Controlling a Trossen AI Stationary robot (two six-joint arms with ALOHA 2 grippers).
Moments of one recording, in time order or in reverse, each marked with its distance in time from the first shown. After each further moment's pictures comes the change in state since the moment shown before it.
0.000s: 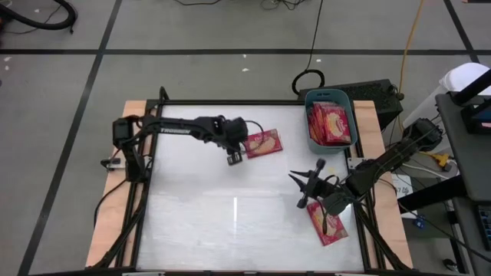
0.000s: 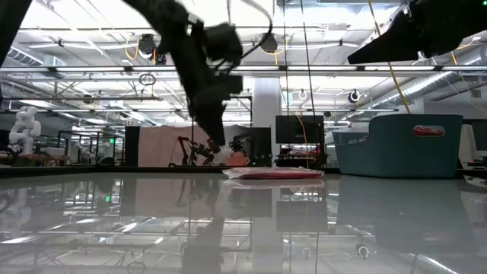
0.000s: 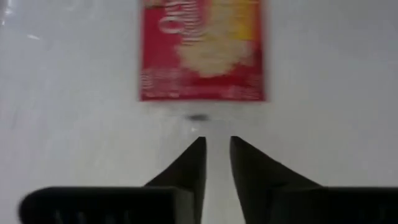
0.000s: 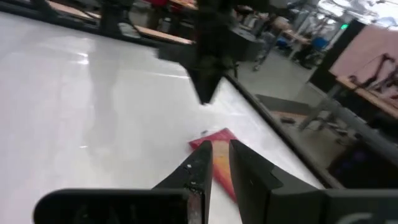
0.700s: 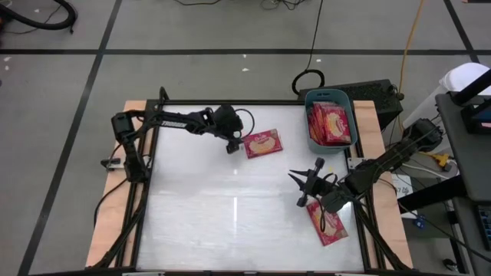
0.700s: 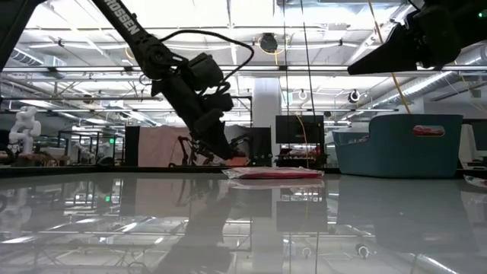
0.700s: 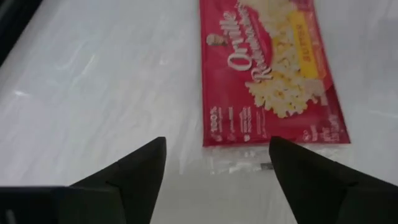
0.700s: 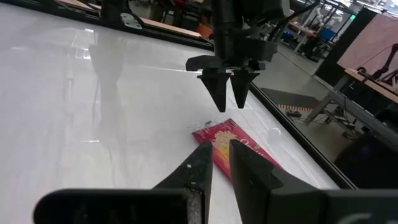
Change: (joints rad) left arm 0.202 0.012 -0.256 0.528 0.218 0.160; right arm -0.029 0.000 -0.030 0.007 -0.043 0.031
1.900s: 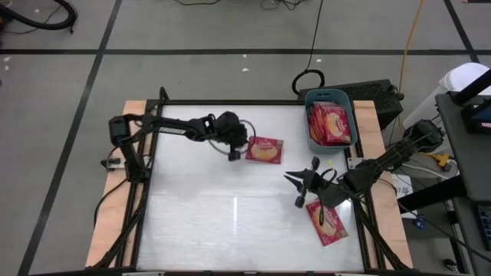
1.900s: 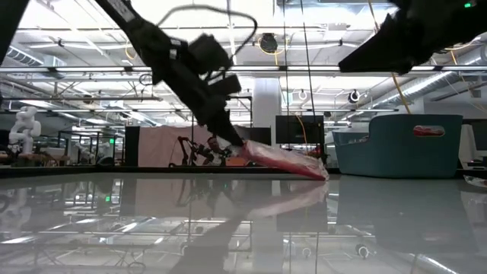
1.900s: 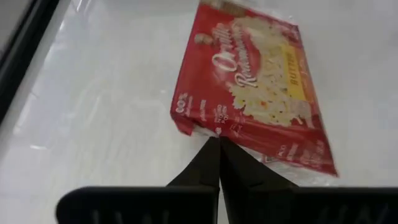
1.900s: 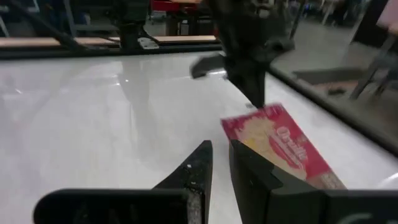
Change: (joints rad) left arm -0.104 -0.033 0.000 0.062 -0.026 0.114; right arm -0.049 0.001 0.000 0.090 -0.125 0.170
